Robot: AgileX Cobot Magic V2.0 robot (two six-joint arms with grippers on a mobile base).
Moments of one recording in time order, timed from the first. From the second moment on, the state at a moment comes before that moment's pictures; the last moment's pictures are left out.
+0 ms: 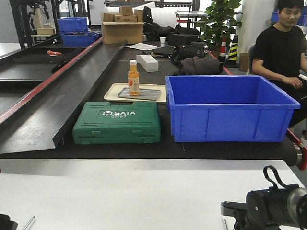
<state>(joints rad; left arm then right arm) 0.00 1.44 -0.95 0.06 0.74 0.04 0.21 1.98 -1.08 0.04 0.66 0.28</state>
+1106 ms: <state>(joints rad) 0.10 1.81 -1.09 0.11 0.83 0.18 0.21 1.98 -1.09 0.13 0.59 0.10</state>
